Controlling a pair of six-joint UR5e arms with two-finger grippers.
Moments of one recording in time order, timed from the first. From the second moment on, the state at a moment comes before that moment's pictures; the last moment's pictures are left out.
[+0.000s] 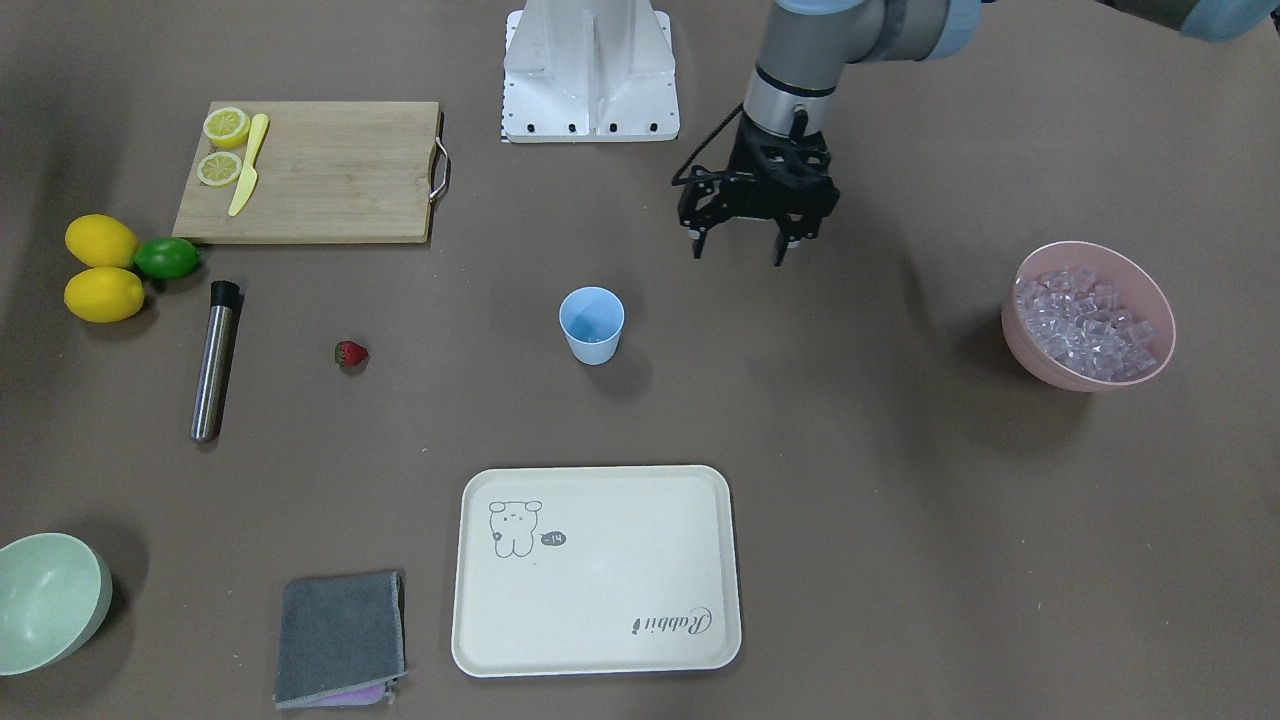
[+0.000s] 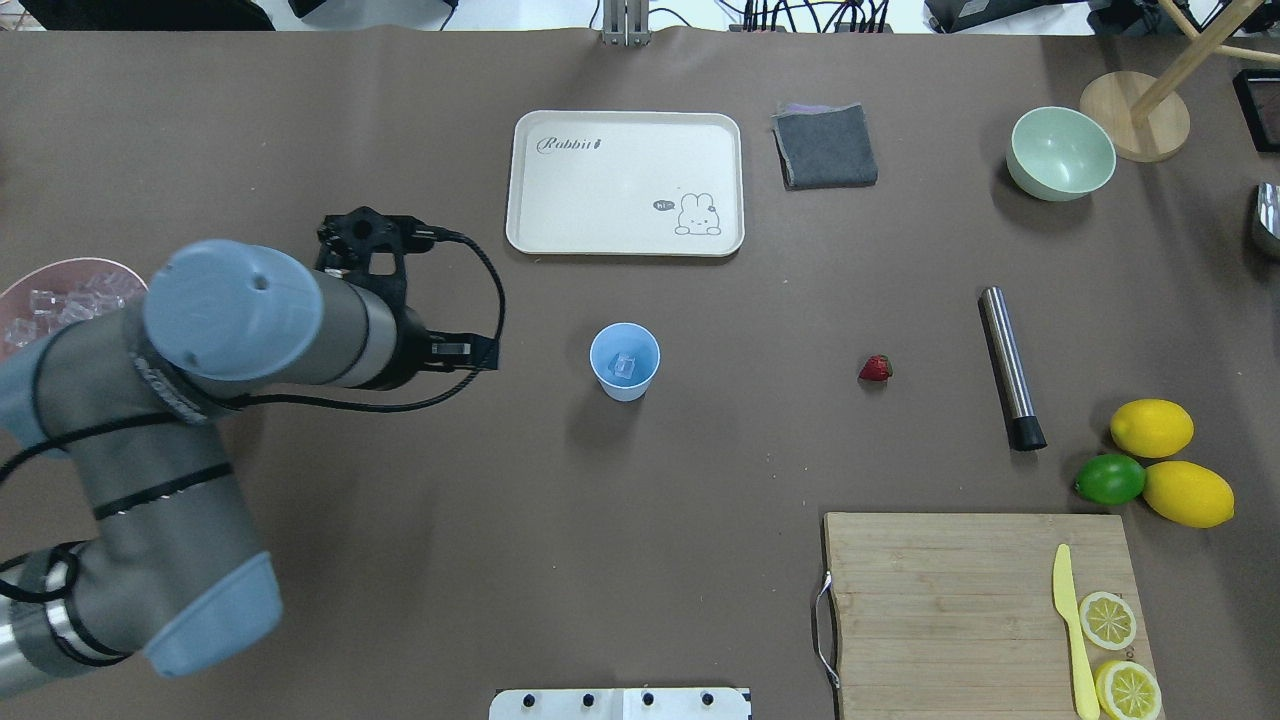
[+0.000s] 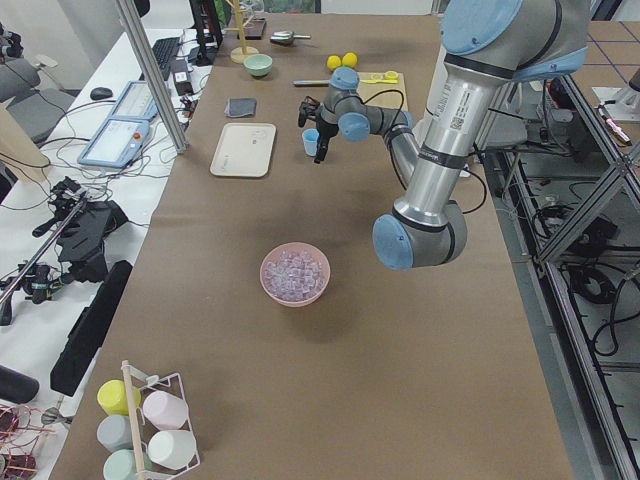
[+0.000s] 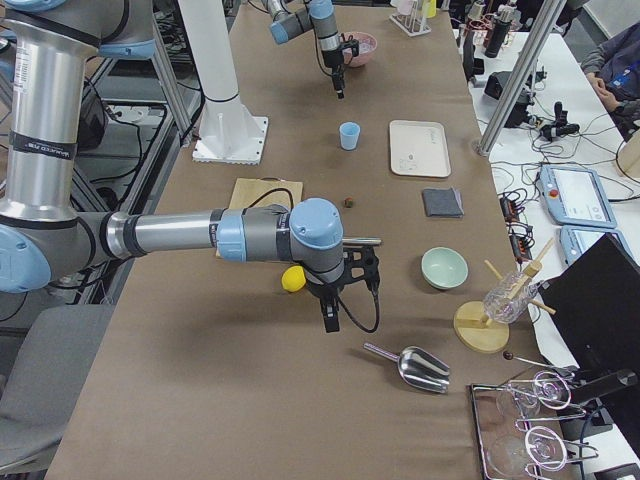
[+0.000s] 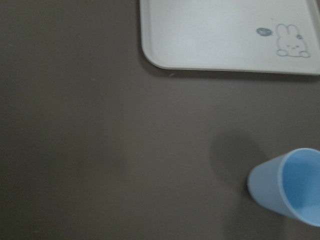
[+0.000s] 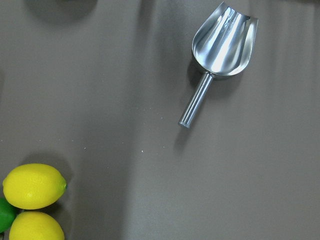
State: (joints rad) left arm -0.58 -1.94 -2.02 -1.64 -1.75 -1.09; right arm 1.63 -1.78 1.90 -1.60 2.34 -0.14
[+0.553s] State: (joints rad) left arm -0.86 -1.64 -2.06 -1.70 -1.97 -0.59; right arm 1.63 -1.79 1.90 -1.60 2.34 -0.14
